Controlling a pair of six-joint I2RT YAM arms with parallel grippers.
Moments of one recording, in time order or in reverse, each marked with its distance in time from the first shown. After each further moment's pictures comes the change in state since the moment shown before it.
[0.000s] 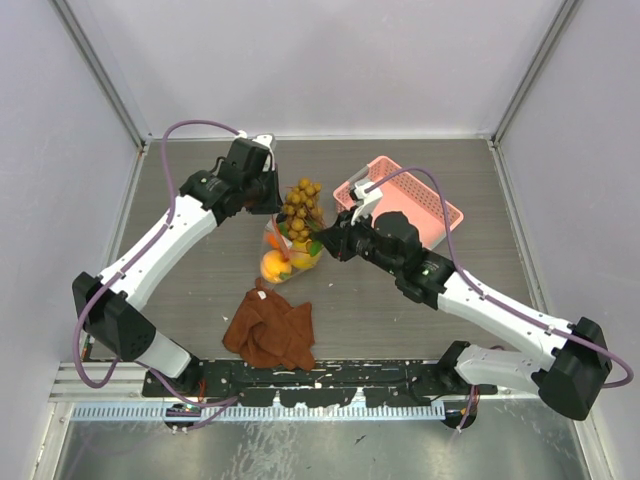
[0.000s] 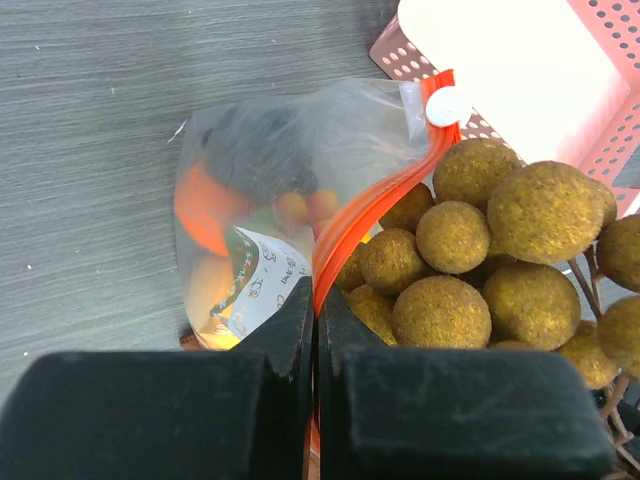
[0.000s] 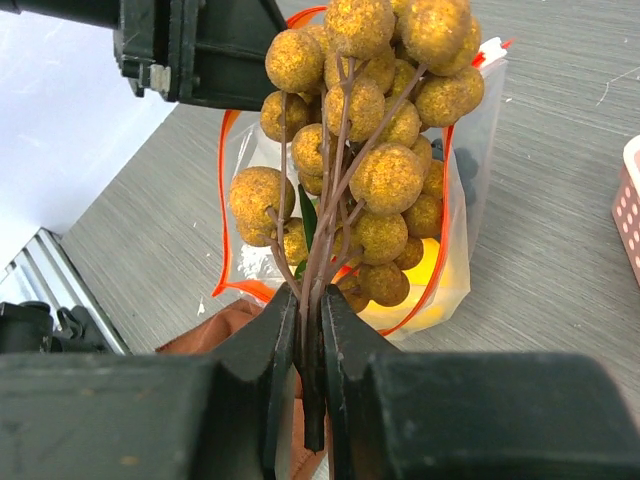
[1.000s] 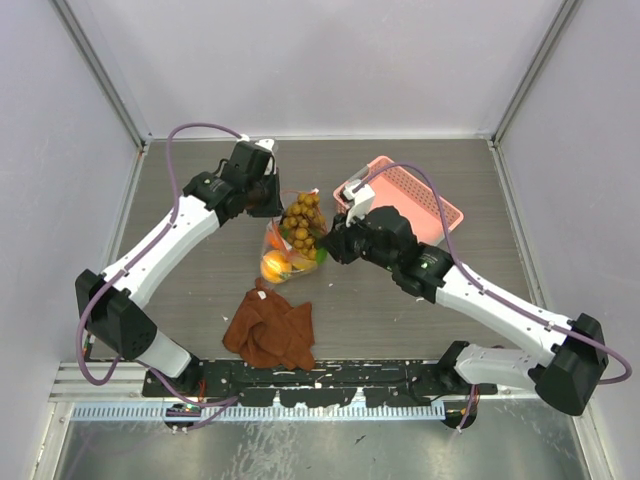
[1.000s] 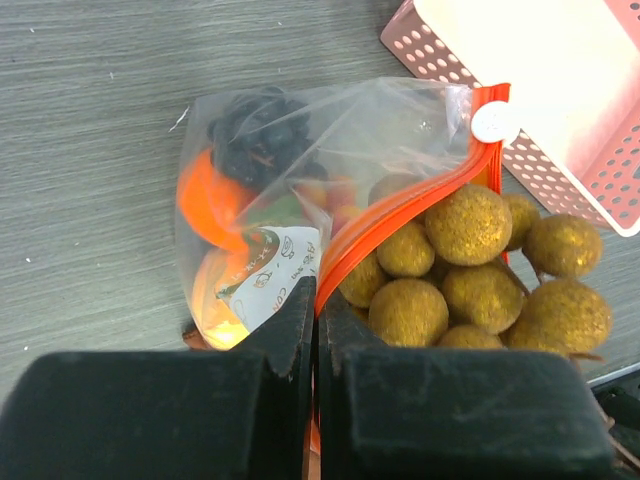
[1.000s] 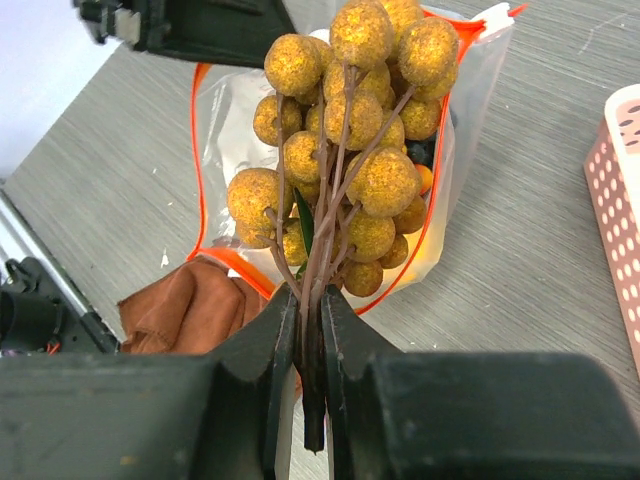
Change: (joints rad) left arm 0.000 0.013 -0.017 0.000 0.000 0.005; right arm 0.006 0.019 0.070 -0.192 -0.018 -0.078
